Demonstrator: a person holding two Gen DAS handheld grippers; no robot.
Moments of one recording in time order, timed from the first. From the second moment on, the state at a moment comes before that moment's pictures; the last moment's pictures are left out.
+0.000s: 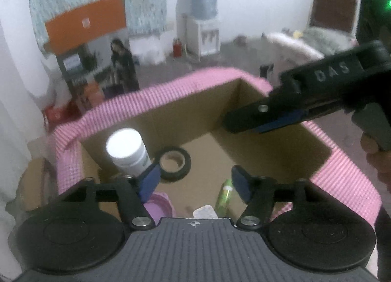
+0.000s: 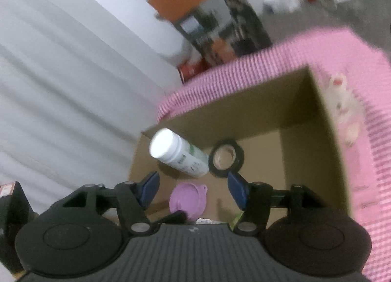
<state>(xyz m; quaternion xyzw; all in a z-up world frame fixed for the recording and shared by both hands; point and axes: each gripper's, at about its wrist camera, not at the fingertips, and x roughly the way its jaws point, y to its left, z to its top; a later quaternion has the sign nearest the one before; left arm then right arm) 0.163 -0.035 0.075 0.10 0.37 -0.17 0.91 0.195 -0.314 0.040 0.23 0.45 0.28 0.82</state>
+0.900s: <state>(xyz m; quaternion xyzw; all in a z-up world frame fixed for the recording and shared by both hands) 0.047 -0.142 -0.008 0.07 0.37 -0.31 0.87 0.017 -0.429 0.002 0.14 0.39 0.19 0.89</state>
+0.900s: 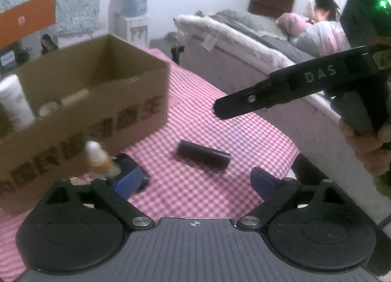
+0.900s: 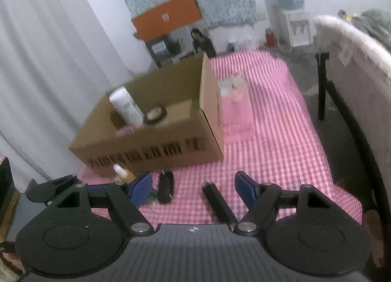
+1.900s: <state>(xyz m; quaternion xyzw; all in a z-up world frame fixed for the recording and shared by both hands) 0.083 -0.179 -0.053 0.05 0.44 -0.30 0.85 0.071 -0.434 -0.086 0.20 0.51 0.26 0.80</state>
